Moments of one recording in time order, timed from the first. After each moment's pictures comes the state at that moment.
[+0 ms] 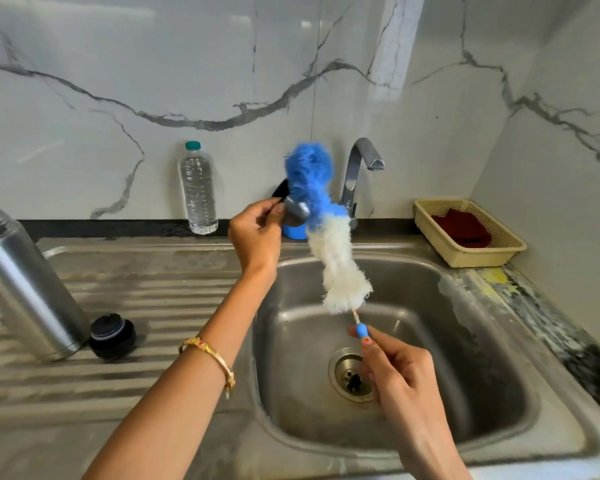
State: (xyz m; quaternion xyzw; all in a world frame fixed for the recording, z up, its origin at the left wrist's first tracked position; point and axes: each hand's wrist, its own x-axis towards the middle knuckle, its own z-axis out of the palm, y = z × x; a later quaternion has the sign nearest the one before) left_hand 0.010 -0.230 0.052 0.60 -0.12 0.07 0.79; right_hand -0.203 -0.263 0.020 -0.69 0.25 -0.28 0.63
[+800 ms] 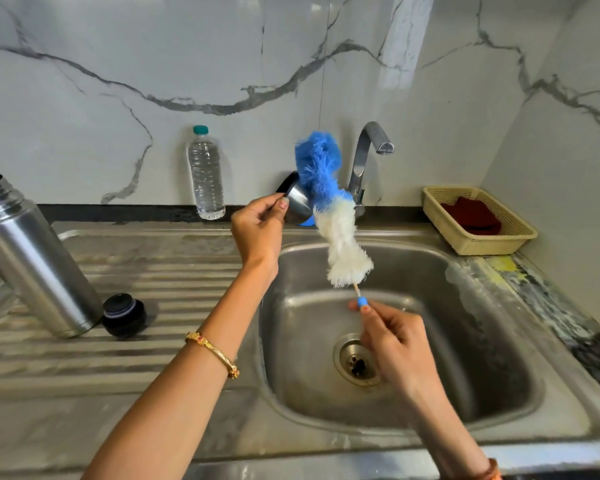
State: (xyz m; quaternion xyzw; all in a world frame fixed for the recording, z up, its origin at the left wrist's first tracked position) left_hand 0.000 -0.218 0.048 0.58 -0.09 0.04 0.81; right_hand -0.186 -0.278 0.011 -0.74 0.24 -0.26 0.57
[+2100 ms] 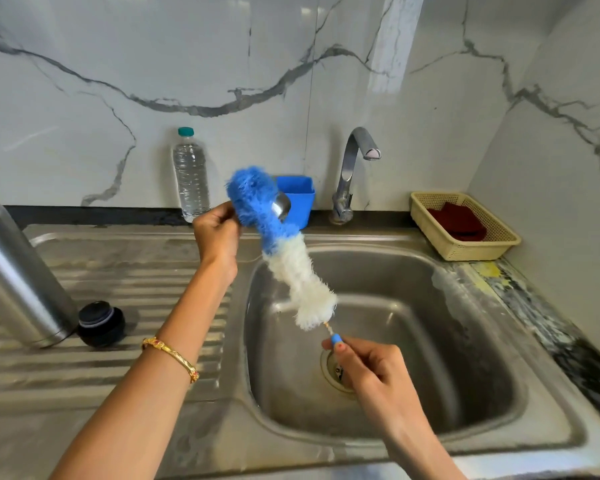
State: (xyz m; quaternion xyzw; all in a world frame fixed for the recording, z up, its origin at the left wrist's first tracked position) left_hand 0.034 -0.200 0.039 0.59 -0.08 0.00 0.80; right_hand -0.204 -0.265 0.007 -0.76 0.23 -0.20 0.57
